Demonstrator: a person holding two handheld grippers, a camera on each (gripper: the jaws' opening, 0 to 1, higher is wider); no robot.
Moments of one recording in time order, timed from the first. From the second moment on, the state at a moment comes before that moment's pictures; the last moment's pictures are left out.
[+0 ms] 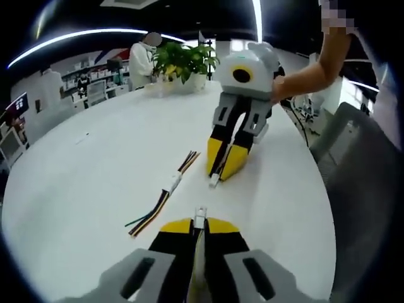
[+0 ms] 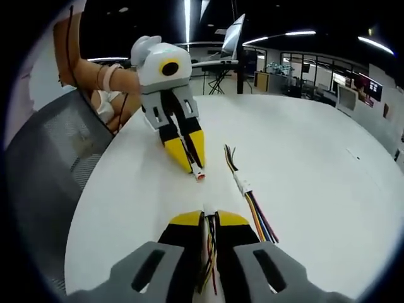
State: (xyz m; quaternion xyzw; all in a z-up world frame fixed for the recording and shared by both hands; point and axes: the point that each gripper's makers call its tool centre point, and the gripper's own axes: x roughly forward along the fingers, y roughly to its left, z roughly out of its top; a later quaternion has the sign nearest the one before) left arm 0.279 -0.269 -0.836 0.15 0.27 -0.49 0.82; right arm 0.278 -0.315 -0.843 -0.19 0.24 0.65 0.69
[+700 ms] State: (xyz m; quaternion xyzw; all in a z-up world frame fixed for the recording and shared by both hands) left arm 0.269 -0.273 -0.812 0.16 0.29 -0.50 0.80; right arm 0.273 -0.323 -0.815 -0.18 0.25 0.63 0.71
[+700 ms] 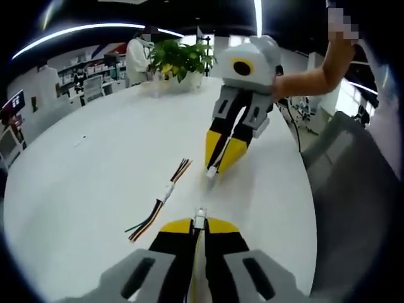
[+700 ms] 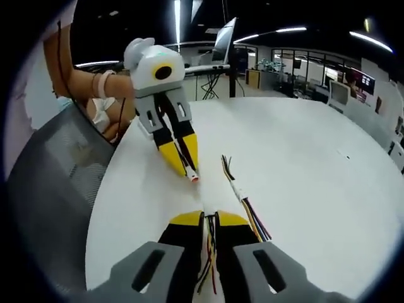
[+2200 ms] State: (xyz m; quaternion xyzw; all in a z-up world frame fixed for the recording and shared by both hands) left arm 0.244 -0.301 -0.800 0.15 0.29 -0.57 0.75; right arm 0.238 -0.310 -0.797 -0.18 0.24 0.69 0.66
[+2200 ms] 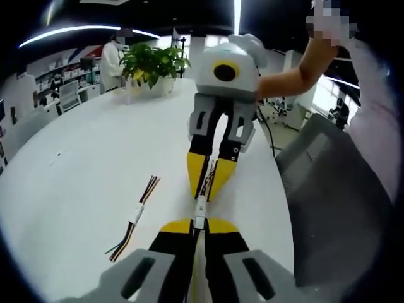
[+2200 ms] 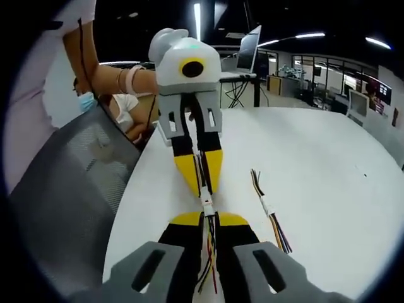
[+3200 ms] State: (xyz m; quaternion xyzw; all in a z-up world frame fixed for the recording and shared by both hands) left arm 0.230 -0.316 -0.790 0.16 0.26 -0.61 0.73; right arm 0.228 -0.314 -0.795 -0.18 0.24 0.72 0.63
